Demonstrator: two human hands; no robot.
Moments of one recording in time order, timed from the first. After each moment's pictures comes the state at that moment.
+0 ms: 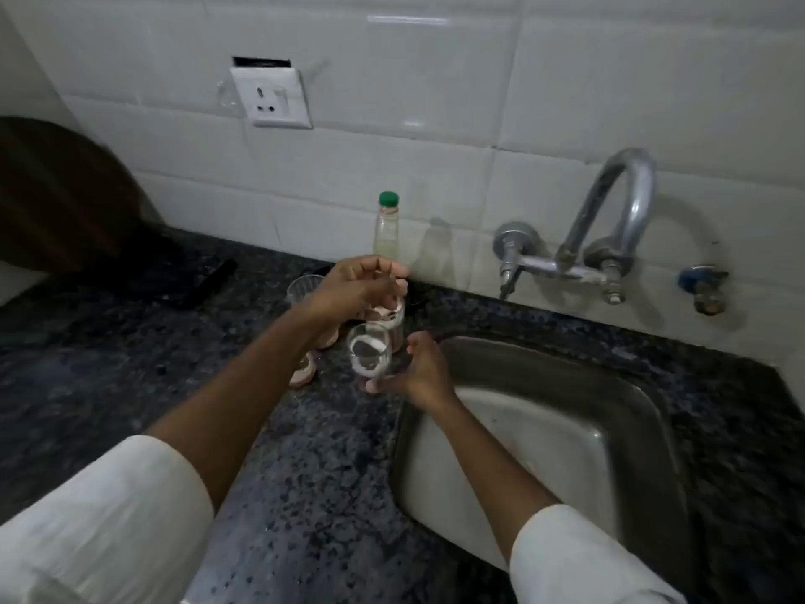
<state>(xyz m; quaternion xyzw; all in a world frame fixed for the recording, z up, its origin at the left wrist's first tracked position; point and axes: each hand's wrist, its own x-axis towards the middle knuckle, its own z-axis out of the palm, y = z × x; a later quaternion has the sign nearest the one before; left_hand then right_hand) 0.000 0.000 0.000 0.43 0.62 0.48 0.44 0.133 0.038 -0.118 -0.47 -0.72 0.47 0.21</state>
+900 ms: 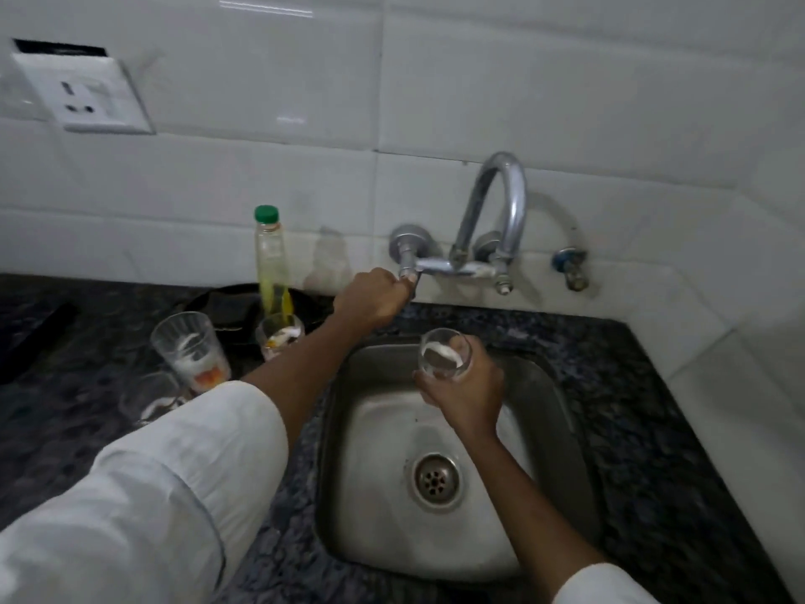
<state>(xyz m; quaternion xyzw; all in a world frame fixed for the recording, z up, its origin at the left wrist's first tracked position) 0.101 0.130 -0.033 0.61 0.72 0.24 0.22 0.259 0.058 -0.099 -0.64 -0.59 0.23 0.43</state>
